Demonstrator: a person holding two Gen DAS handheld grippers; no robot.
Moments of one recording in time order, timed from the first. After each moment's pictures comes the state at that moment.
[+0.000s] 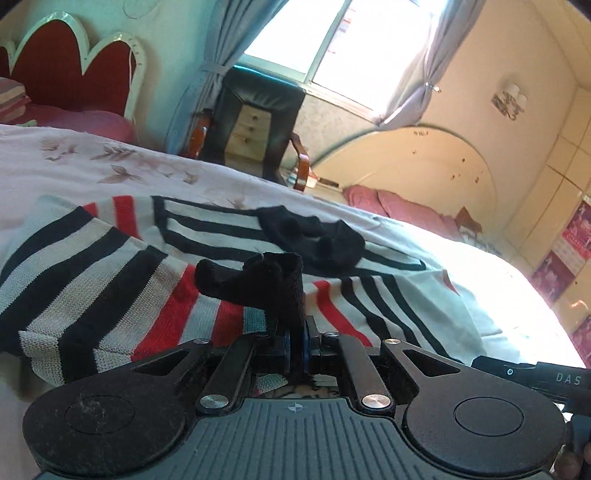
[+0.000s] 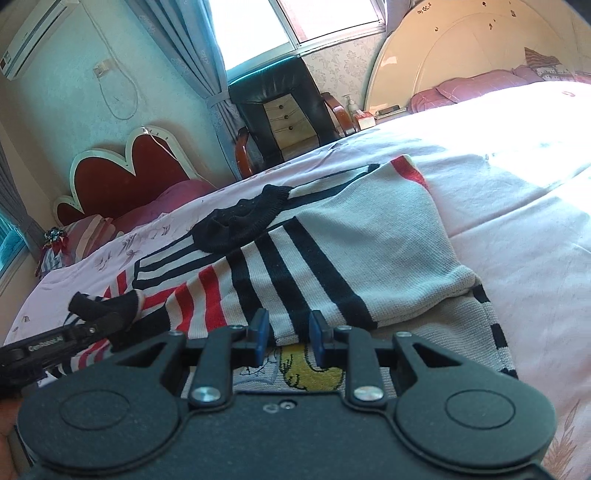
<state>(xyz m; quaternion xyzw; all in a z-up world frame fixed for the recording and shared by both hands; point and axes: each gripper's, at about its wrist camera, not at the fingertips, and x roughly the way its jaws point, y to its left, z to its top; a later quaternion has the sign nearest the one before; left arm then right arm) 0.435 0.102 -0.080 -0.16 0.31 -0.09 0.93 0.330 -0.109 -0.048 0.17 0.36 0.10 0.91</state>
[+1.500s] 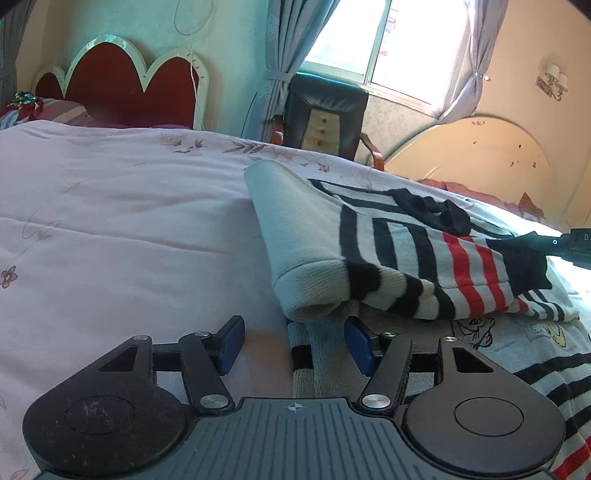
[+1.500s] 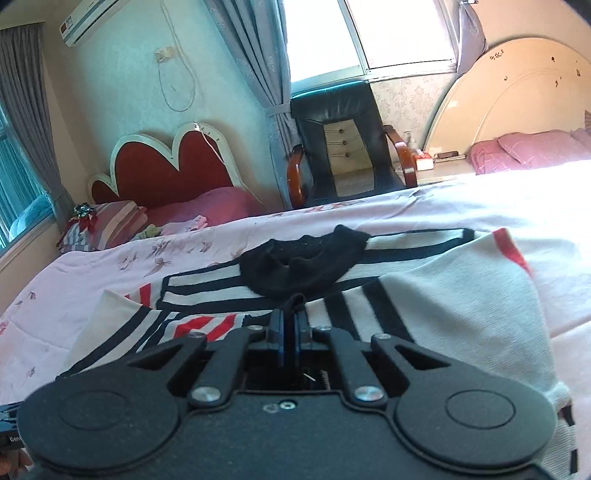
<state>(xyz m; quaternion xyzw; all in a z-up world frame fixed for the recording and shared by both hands) 0.340 0.206 -0.108 -0.10 0.32 0.02 0.94 0.386 -0.053 -0.042 0.09 0.31 0.16 0.93</state>
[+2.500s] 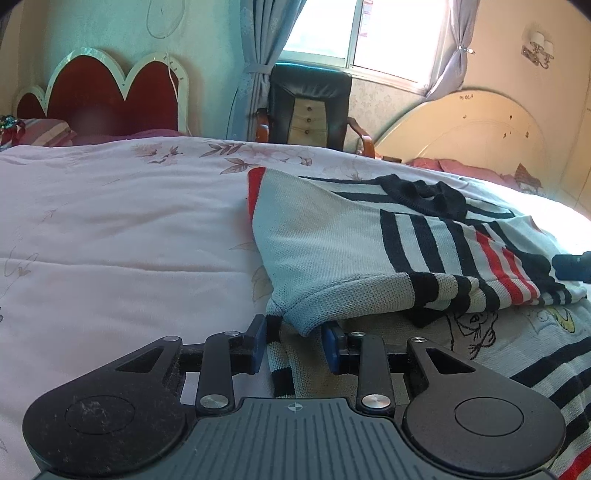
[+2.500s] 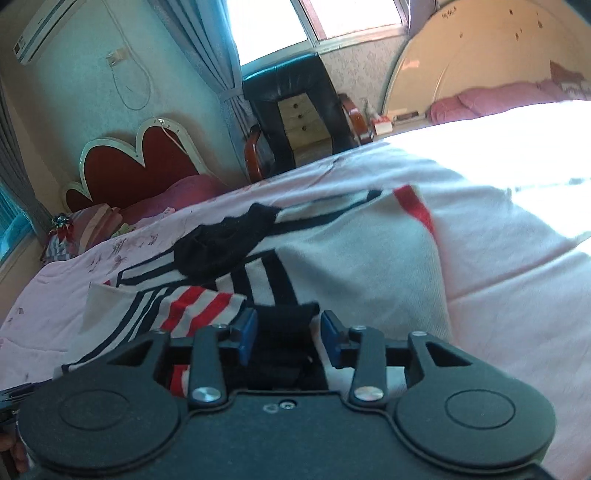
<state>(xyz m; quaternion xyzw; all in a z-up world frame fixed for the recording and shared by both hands) 0.361 0.187 -0.103 -0.05 0.34 0.01 0.94 0.387 -0.134 -0.062 0.15 0.37 0.14 0.90</state>
